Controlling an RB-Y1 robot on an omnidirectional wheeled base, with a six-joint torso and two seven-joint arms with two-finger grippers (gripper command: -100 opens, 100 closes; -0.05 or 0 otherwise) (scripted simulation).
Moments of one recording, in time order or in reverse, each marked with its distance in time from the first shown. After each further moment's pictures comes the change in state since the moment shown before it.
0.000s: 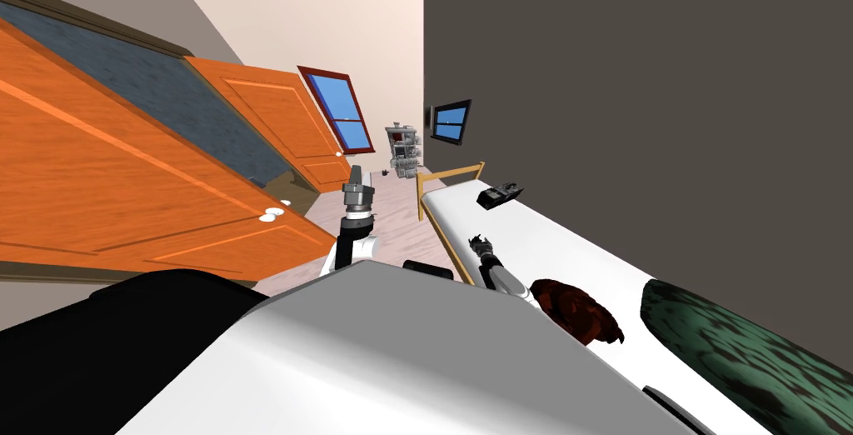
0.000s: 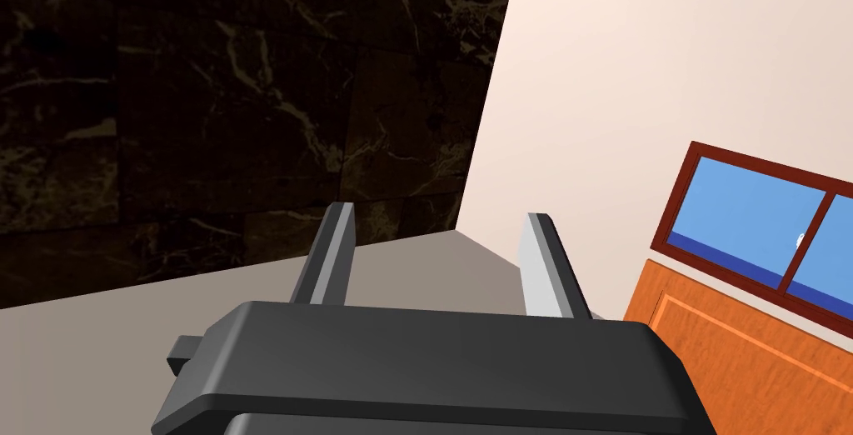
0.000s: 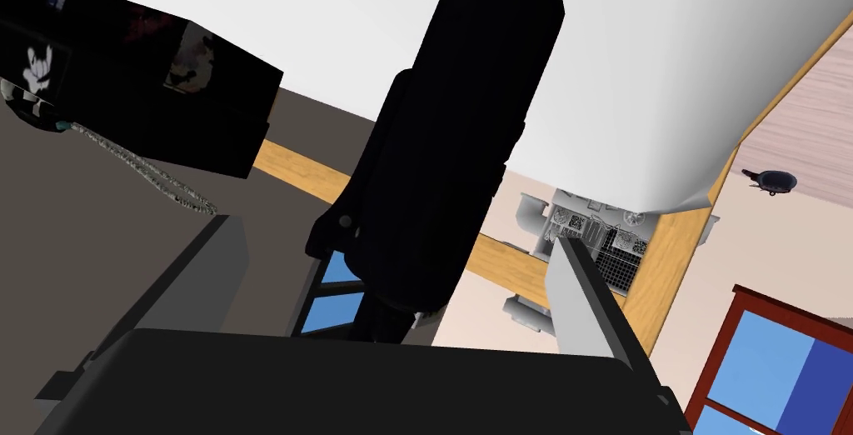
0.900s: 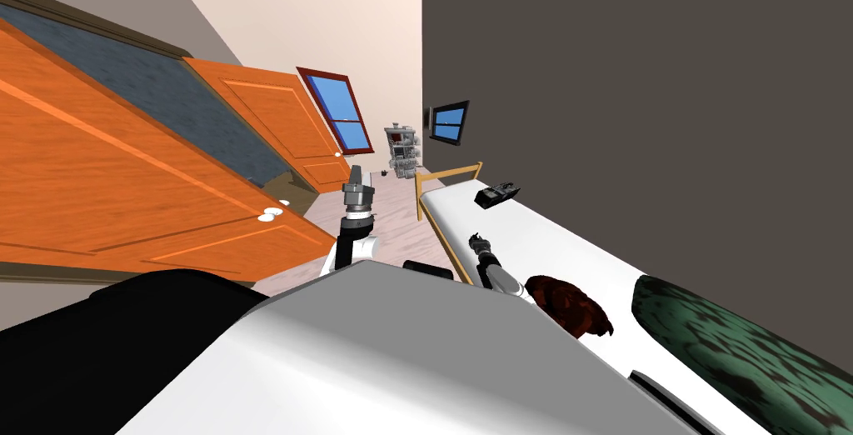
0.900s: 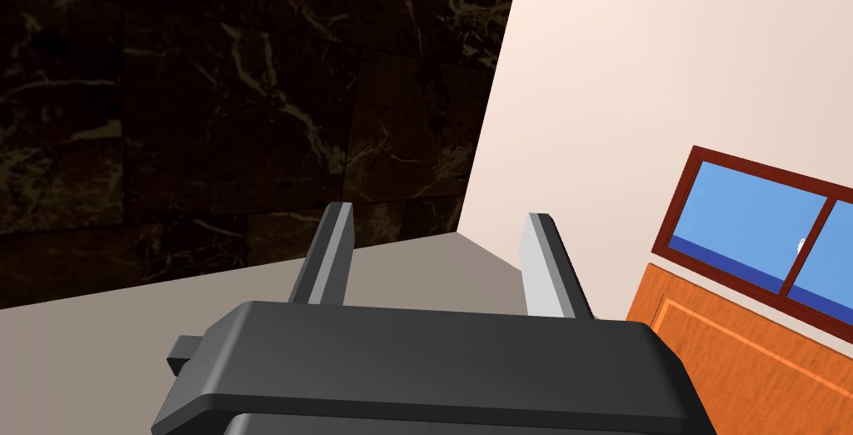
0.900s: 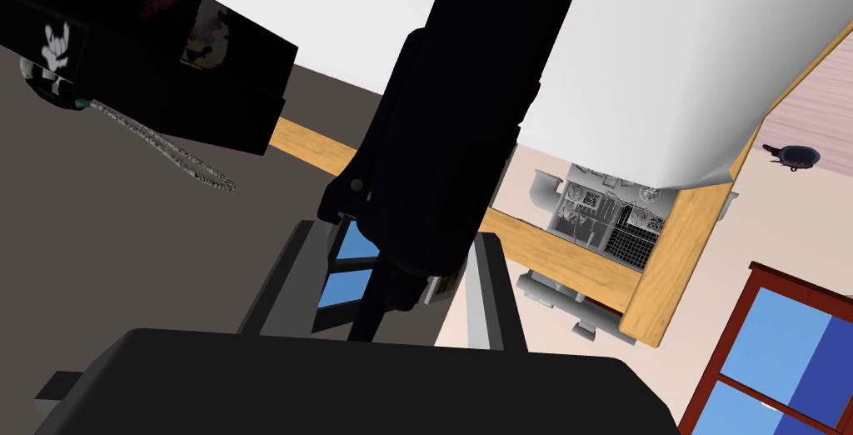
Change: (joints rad) left arm 0.000 0.000 0.000 0.000 0.000 0.000 0.000; right arm -0.044 -0.015 0.080 0.002 0.075 0.078 -0.127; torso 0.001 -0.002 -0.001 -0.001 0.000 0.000
